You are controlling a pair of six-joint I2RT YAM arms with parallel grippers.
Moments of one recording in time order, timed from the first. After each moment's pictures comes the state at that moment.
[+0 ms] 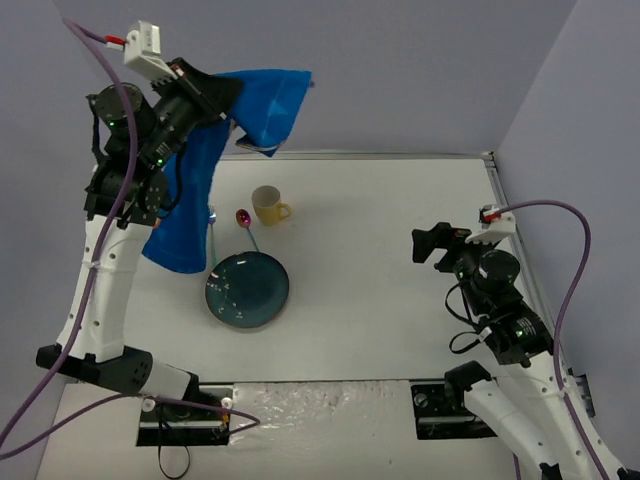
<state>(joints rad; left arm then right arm) -0.29 1.42 1.98 -0.36 0.23 -0.60 0.37 0.60 0.76 -0.31 0.21 0.36</state>
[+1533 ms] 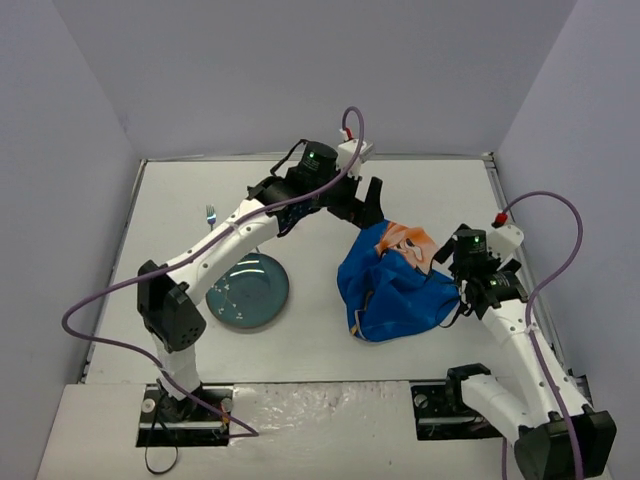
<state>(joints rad) -0.76 1.82 1.87 -0.54 0.31 -0.22 0.17 0.92 0.76 -0.63 0.56 0.70</state>
